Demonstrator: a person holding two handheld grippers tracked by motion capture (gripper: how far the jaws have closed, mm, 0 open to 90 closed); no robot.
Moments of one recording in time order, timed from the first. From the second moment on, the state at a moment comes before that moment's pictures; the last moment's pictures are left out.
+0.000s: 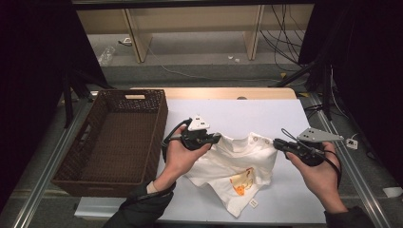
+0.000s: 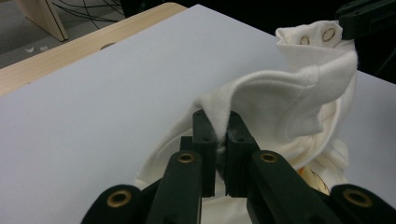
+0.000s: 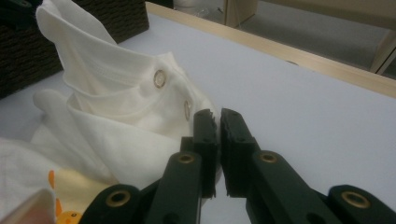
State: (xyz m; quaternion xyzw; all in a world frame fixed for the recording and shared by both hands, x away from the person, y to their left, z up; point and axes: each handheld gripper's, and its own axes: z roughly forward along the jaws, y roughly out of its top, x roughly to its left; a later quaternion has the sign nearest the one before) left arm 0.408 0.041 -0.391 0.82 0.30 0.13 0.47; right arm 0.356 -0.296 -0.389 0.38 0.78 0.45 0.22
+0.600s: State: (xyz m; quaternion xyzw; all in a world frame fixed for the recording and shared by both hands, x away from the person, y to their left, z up) left arm 0.424 0.036 -0.388 0.81 0.32 0.14 0.47; right arm 0.370 -0.297 -0.382 0.39 0.77 0.45 0.23
